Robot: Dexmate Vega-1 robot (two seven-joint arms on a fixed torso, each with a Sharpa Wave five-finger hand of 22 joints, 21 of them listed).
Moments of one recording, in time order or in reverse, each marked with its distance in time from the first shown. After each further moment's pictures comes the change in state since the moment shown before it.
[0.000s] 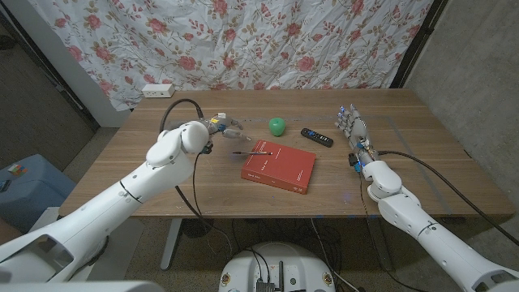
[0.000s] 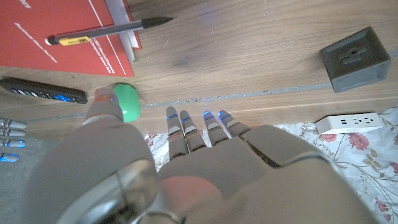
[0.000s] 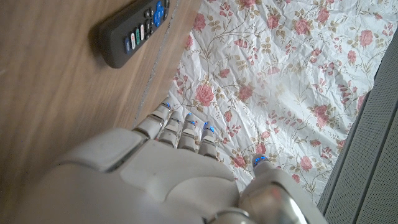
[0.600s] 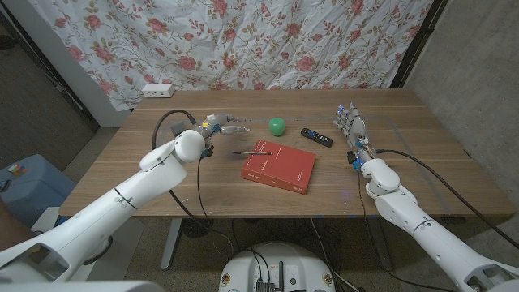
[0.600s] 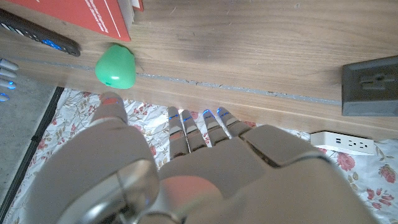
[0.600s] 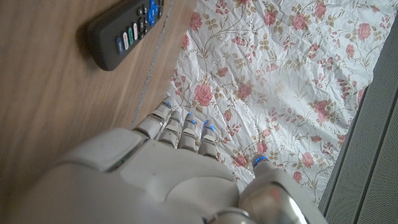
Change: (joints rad) left arm 0.054 0.002 -0.047 0.102 -0.170 -0.064 0.194; left_hand -0.035 0.047 0.019 0.004 0.000 -0.014 0.022 0.000 0.000 -0.005 0.034 0.008 0.000 0.023 -0.005 0.000 0.001 0.044 0.003 0.008 0.000; right arm 0.018 0.010 -0.003 0.027 0.029 0.023 0.025; right_hand 0.000 0.000 -0.004 0.004 0.008 0.022 0.014 0.005 0.000 0.012 0.002 0.002 0.000 0.005 -0.005 0.000 0.000 0.011 -0.011 0.000 0.000
